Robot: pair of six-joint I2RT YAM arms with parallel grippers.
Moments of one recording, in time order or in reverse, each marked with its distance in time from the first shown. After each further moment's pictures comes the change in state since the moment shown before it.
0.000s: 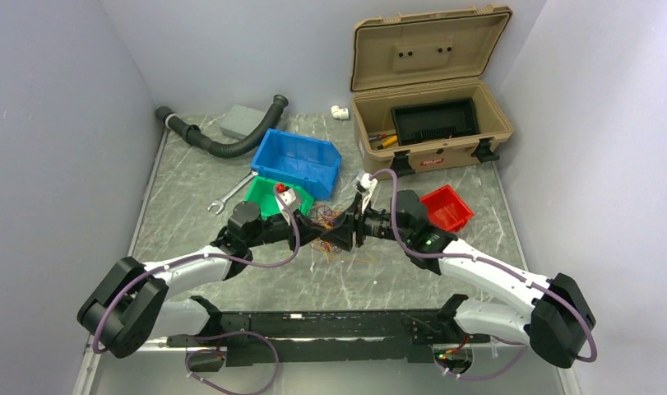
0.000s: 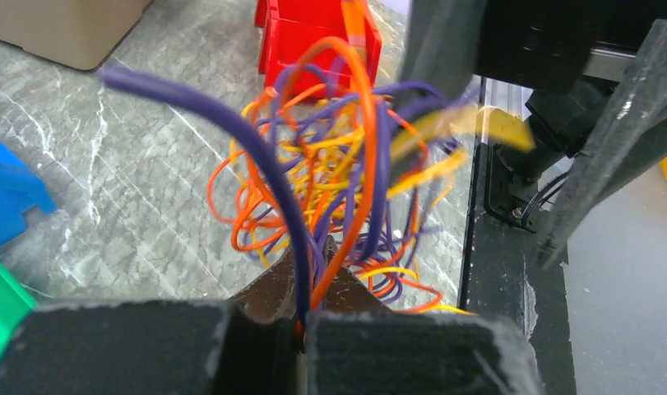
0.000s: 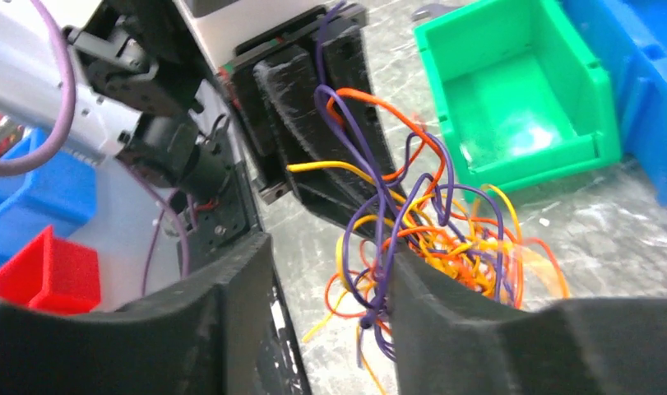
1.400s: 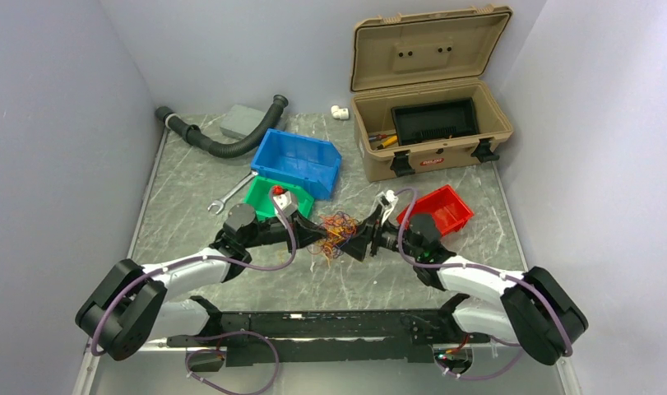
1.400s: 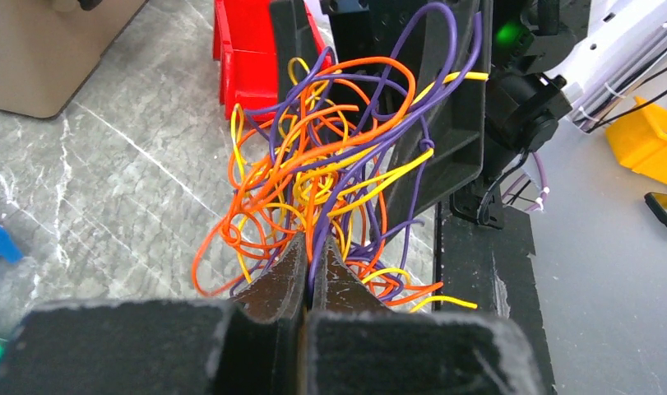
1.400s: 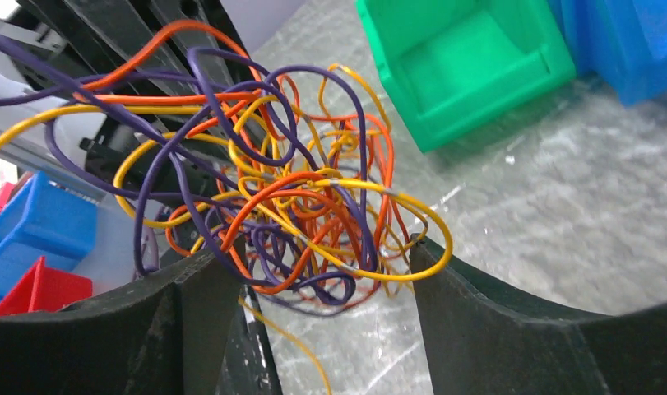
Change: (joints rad) left arm 0.000 -0.021 -0.022 0.098 0.085 -0.021; right arm -0.150 0.037 -0.377 0.486 -0.023 0.148
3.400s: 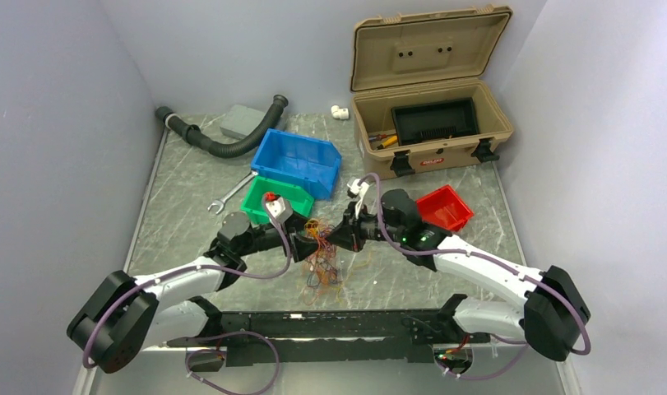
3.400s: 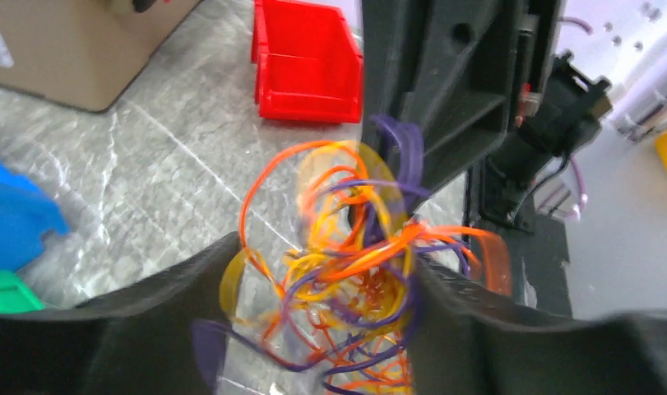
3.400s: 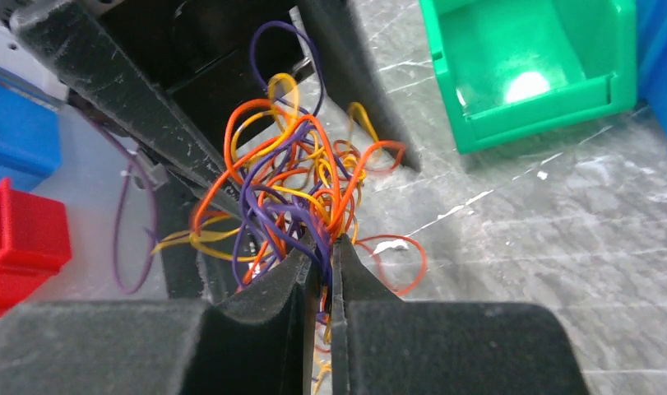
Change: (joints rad) left arm -0.003 -0.090 -0.086 0.008 -0.114 0.035; right arm 0.152 -0.003 0.389 -0.616 0.041 -0.253
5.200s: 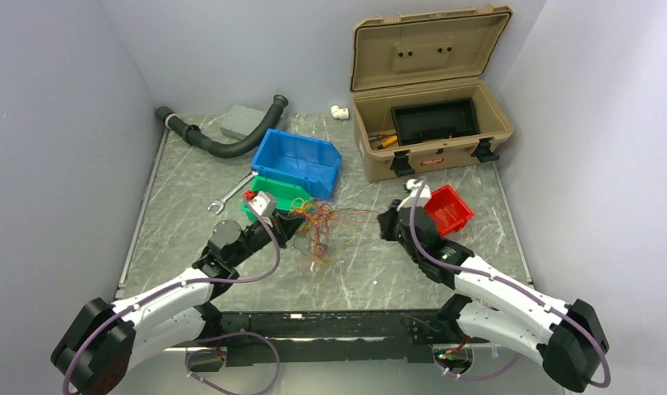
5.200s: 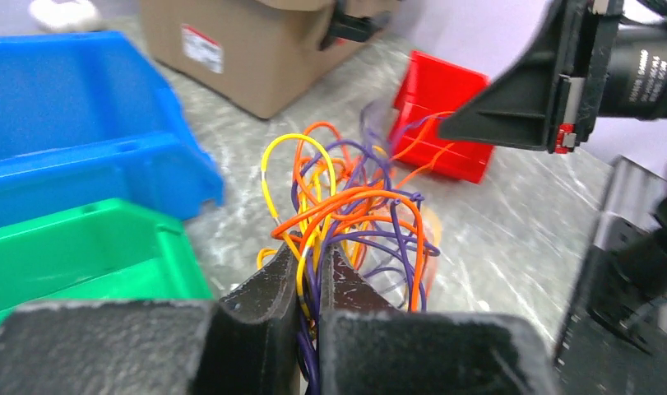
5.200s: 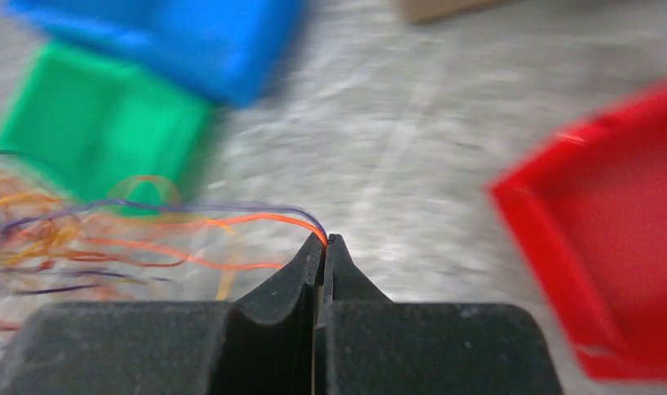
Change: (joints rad) left arm -0.013 -0.167 -0.027 -0.111 -0.349 -0.011; right arm 0.011 -0.224 -0.141 -0.132 0.829 0.272
